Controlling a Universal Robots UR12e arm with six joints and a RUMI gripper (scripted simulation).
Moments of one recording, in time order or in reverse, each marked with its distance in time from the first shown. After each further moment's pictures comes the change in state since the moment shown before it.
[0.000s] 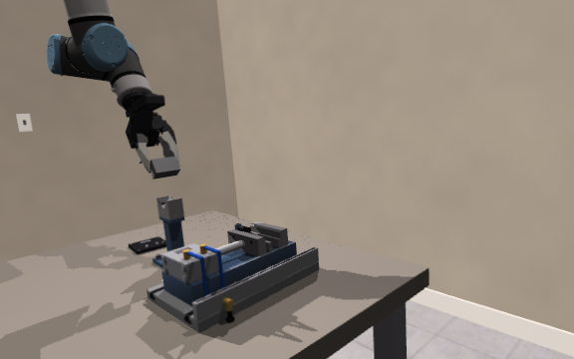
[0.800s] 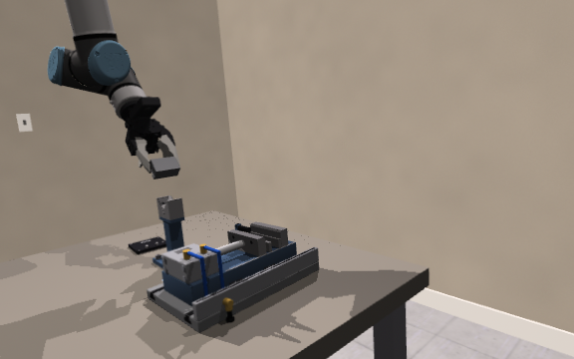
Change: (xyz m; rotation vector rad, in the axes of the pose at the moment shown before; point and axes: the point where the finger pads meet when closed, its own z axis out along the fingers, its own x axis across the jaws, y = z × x) arm 0.000 0.001 0.000 0.167 0.002 0.000
